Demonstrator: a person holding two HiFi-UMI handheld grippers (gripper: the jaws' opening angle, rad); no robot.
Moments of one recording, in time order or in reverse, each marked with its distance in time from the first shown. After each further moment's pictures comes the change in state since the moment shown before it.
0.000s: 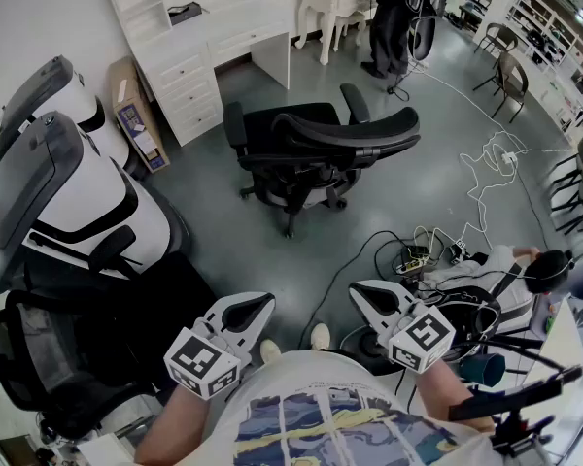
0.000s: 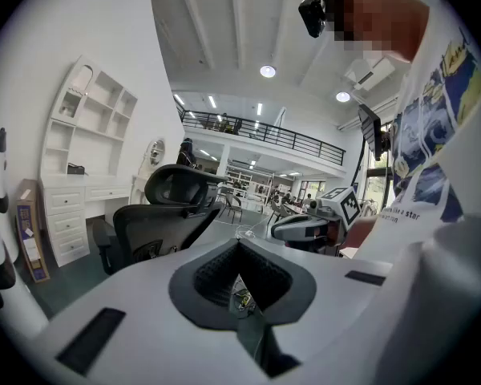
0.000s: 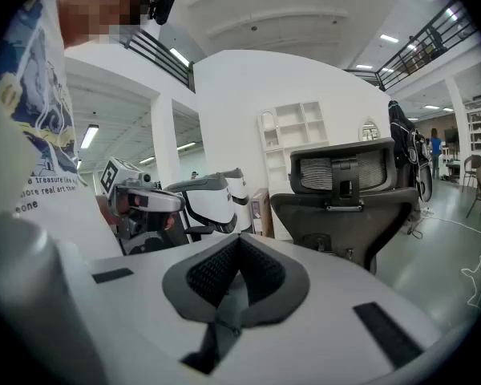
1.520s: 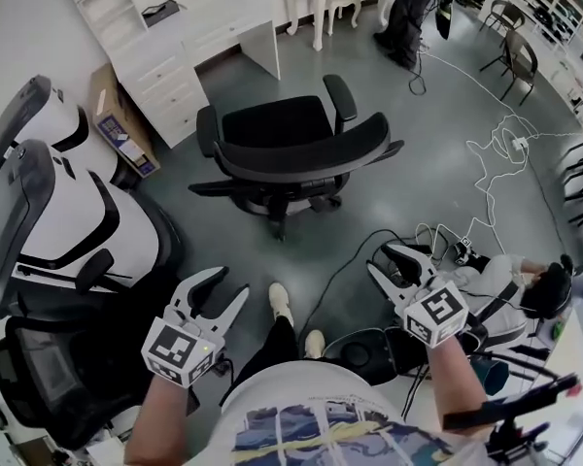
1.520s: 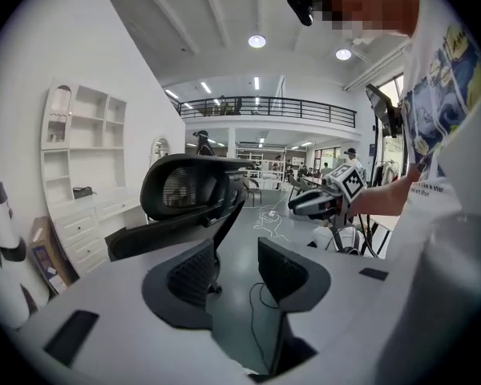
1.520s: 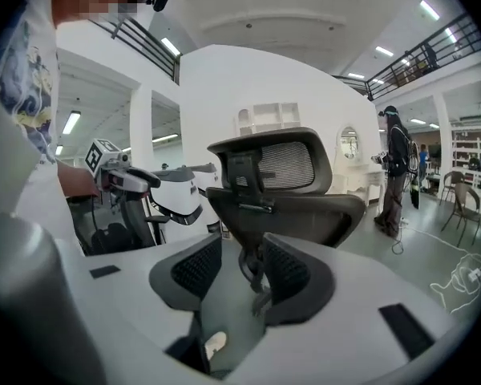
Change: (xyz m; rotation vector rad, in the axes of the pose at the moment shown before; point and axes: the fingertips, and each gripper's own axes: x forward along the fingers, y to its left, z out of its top) left arm 0.109 0.067 0.024 0.169 0.129 0.161; right arm -0.012 -0.205 -0.012 -0.052 0.020 -0.120
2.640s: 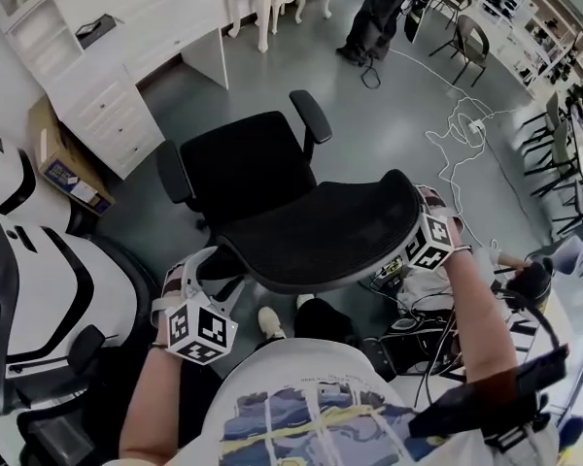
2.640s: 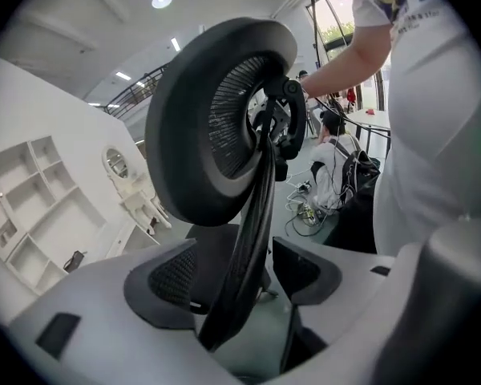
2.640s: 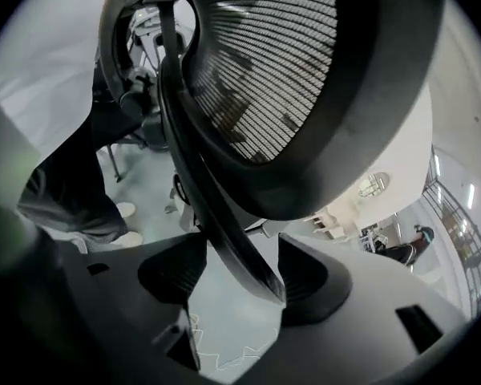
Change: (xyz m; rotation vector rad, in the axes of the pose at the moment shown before) left arm 0.133 0.156 -0.029 0.572 0.317 -0.093; right arm 0.128 -0.193 0.005 -0.789 0.624 -0.176
